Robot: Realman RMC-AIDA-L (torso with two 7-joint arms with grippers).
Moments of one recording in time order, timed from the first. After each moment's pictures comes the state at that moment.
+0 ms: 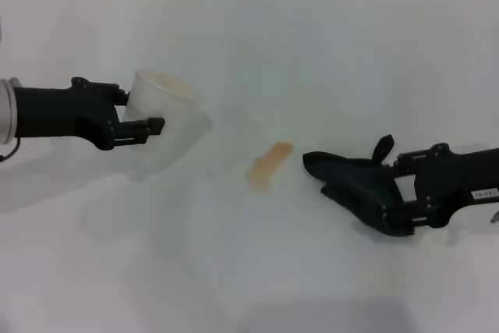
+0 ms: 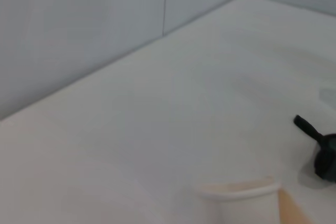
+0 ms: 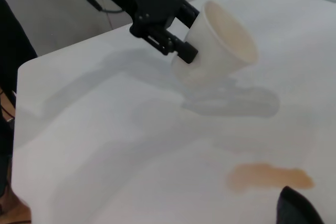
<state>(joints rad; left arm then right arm) -0.50 -2.08 0.85 0.97 2.17 1.44 -1.62 0.22 2.01 -1.33 -1.31 -1.91 -1.45 1.86</state>
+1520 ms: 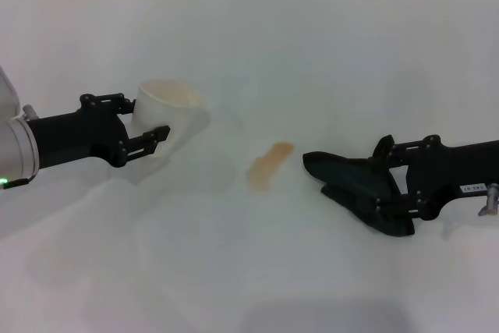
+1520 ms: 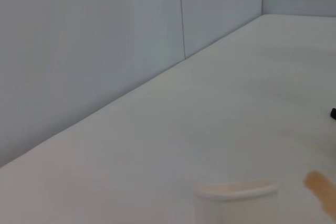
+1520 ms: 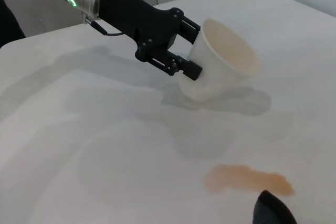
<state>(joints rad) -0.46 -2.07 0.86 0.66 1.92 1.22 -1.14 0.24 2.01 -1.36 -1.26 -1.91 -1.36 1.76</state>
